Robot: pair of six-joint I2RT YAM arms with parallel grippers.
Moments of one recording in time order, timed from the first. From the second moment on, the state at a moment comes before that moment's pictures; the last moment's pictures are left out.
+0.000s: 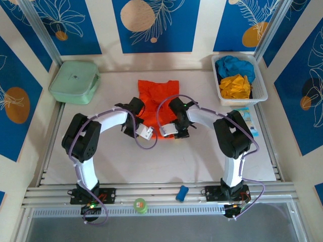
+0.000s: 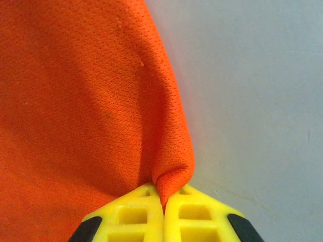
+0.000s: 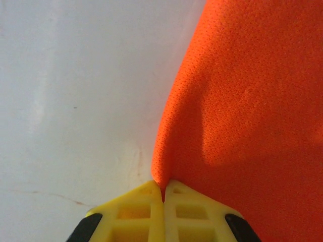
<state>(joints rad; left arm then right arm) -0.51 1.86 1.19 -0.69 0.11 1.55 0.57 1.87 1.24 -0.83 -0.18 -1.29</state>
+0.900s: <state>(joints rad) -0.75 1.19 0.87 -0.78 0.00 1.31 0.80 1.39 0.95 -0.84 -0.15 -1.01</state>
